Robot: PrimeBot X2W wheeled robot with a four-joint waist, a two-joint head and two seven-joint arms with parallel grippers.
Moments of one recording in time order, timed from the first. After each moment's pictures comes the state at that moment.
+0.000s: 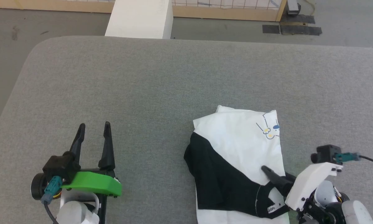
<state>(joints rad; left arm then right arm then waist) -0.10 0.06 0.05 0.12 -0.17 -0.11 -0.26 -0.08 -0.05 -0.04 0.19 0.60 0.13 0.60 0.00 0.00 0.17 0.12</state>
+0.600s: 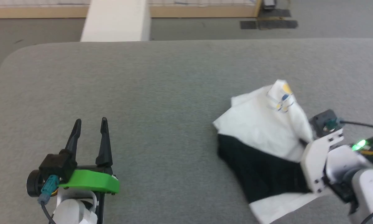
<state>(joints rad) -0.10 0.05 0.06 0.08 -0.15 -0.11 -0.26 -0.20 -0.30 0.15 -0.02 0.13 0.13 0.73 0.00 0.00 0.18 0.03</state>
